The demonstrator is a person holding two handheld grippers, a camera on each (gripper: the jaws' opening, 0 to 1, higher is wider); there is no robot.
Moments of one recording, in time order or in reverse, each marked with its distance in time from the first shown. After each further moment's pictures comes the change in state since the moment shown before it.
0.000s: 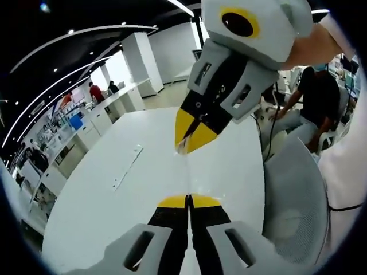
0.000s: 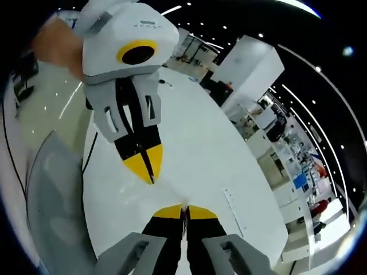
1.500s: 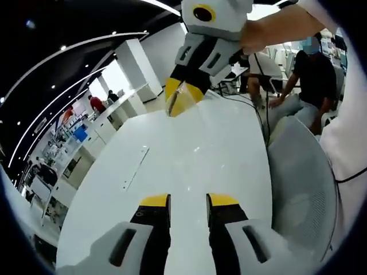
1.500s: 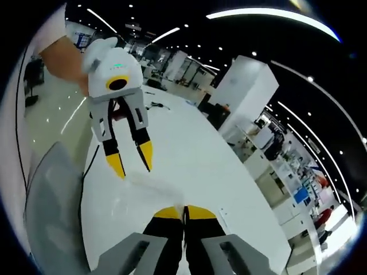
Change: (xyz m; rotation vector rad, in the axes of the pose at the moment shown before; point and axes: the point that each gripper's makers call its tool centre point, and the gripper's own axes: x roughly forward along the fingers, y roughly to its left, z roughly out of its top) left arm -0.020 -0.004 -0.019 0.069 -0.003 0.022; right arm -0.021 -0.023 0.011 -0.008 -0.203 -0.017
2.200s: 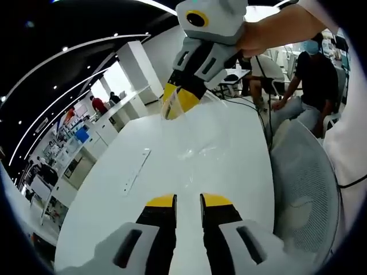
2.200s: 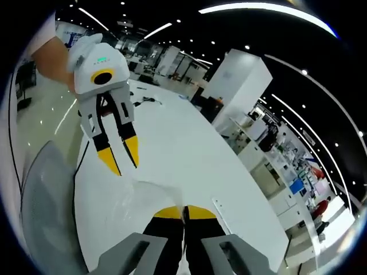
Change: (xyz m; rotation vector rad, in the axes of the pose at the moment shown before) left arm 0.005 0.004 0.006 -0.016 -0.018 0.016; right arm 0.007 -0.018 -0.019 0.035 0.077 -0.050
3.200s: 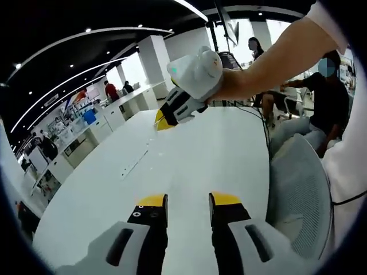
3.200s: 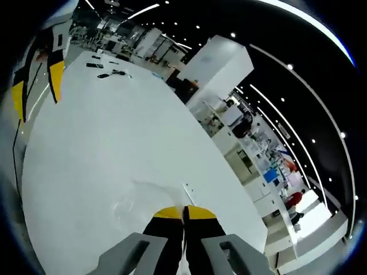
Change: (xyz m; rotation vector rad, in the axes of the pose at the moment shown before) left arm -0.013 0.002 -0.028 -0.183 -0.013 0.050; right arm 0.089 -0.050 -0.063 -0.037 0.097 -0.248
